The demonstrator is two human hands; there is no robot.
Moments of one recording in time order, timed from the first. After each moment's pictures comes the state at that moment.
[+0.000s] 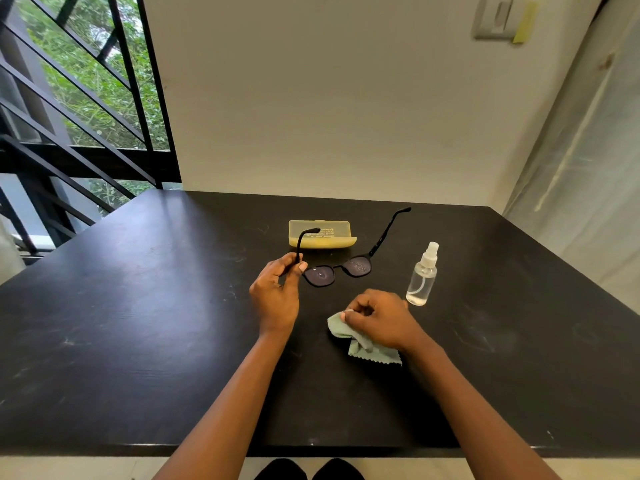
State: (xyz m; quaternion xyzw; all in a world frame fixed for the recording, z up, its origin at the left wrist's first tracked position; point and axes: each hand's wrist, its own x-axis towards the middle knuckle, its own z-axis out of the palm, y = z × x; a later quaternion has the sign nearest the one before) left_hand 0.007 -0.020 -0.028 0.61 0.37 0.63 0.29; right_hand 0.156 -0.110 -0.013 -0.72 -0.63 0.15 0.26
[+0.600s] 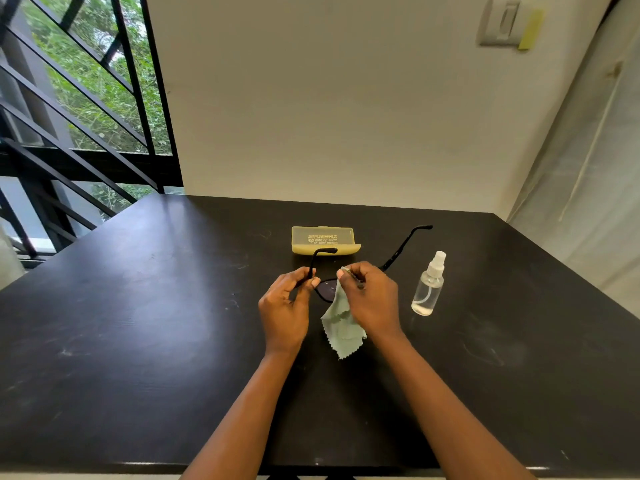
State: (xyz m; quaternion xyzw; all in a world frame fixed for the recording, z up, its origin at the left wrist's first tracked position) left_hand 0.009 -0.027 -0.035 0.64 0.35 0.62 0.29; right_hand 0.126 -0.073 -0.001 -0.70 -0.50 0.07 0.51
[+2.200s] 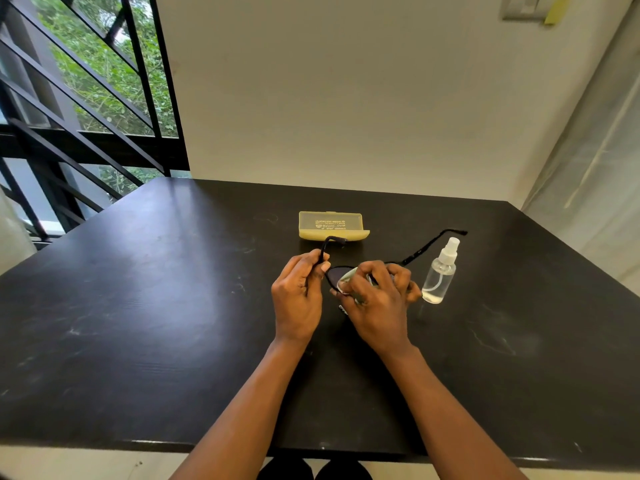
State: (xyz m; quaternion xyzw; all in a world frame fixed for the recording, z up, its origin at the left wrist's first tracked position) left_hand 0.012 -0.028 -0.037 0.68 0.28 0.64 0.22; right_hand 0.135 -0.078 -0.050 -0.65 -0.60 -0.27 0.38
